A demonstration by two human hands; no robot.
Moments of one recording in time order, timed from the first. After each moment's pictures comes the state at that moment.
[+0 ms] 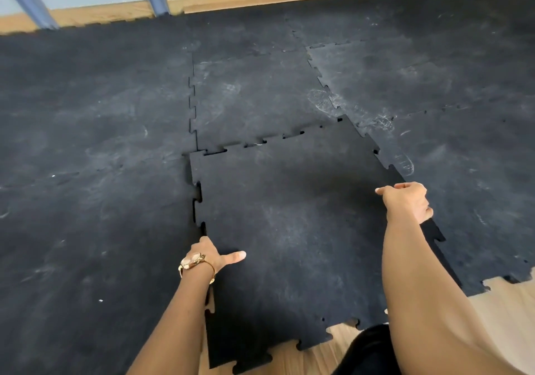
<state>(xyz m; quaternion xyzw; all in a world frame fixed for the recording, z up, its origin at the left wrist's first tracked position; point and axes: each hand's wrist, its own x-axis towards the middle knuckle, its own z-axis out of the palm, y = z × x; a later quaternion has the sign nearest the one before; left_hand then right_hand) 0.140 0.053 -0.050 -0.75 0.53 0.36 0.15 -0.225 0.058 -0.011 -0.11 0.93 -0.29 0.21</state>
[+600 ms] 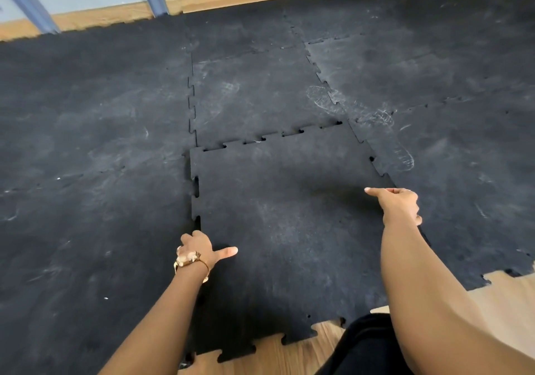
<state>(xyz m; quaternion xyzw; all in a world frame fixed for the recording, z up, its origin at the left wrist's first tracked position) 0.137 0.055 -0.036 -0.78 0.55 0.26 0.17 -0.221 0.070 -0.018 -0.07 0.89 -0.32 0.31</state>
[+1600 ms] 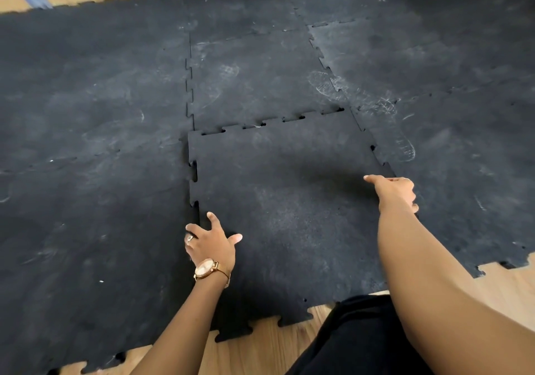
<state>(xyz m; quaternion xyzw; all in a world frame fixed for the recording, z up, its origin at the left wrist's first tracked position) 0.106 0.085 -0.072 -0.78 0.60 0.14 0.13 -0.215 0.067 -0.011 -0.09 0.89 -0.31 0.31</state>
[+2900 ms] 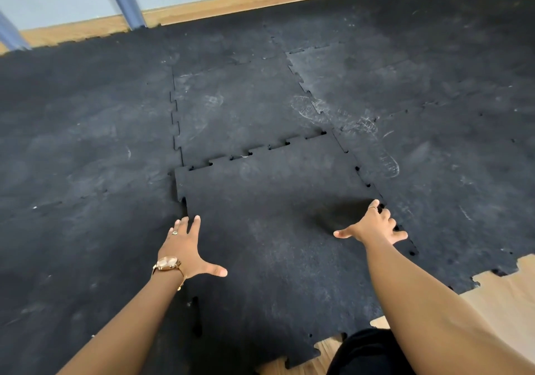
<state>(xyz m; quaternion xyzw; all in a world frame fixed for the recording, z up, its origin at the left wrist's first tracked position) 0.162 0.006 -0.042 -0.64 0.72 0.22 0.15 -0.201 0.074 -0.042 -0.27 0.93 0.04 0.25</state>
